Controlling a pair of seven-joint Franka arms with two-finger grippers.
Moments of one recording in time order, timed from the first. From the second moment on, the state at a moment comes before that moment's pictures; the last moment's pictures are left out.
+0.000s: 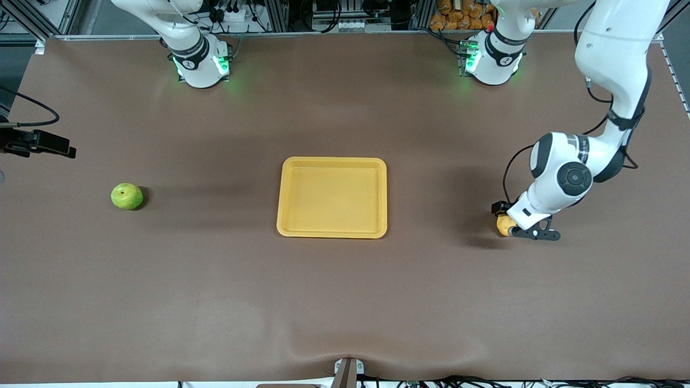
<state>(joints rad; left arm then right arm) 0.02 0.49 -0.10 -2.08 0.20 2.54 -0.11 -0.06 0.16 -0.04 -1.41 0.00 1.38 -0.07</state>
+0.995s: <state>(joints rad) 0.00 0.48 -0.12 -2.02 0.20 2.56 -0.25 -0.12 0.33 -0.05 -1.48 0.00 1.46 -0.07</state>
